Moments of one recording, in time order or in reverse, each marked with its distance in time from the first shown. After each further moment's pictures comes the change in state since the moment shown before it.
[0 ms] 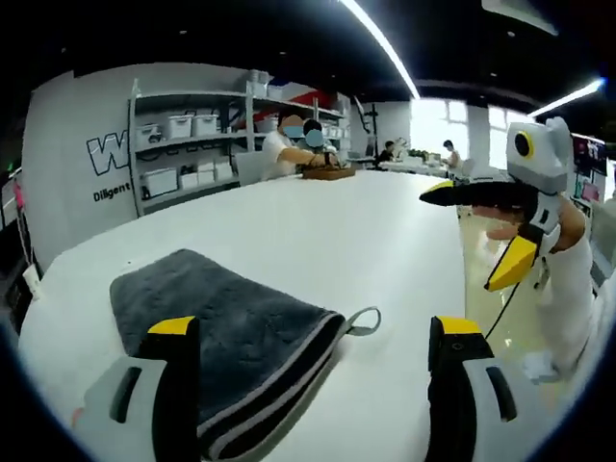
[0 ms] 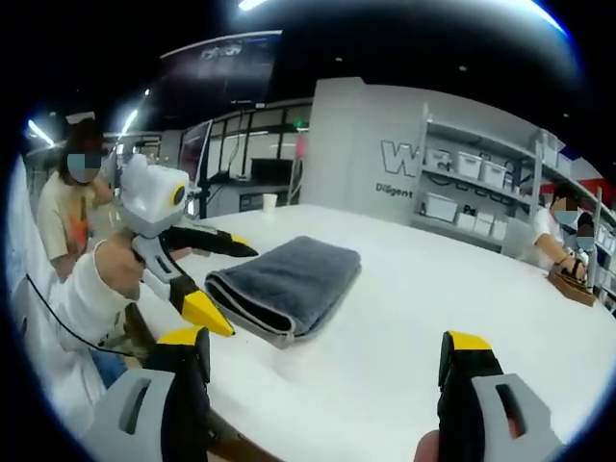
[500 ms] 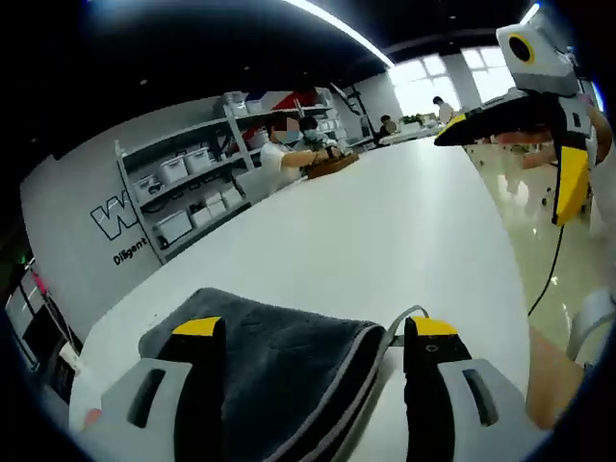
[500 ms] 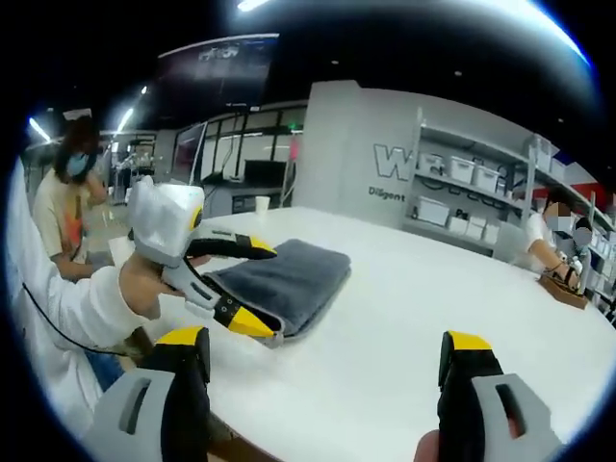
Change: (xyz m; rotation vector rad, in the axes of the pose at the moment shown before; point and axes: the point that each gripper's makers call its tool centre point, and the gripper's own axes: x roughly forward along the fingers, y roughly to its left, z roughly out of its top) left arm 0.033 0.011 0.002 0.248 0.002 0.115; right arm -0.011 -0.010 0.004 -0.010 -0.012 -0.038
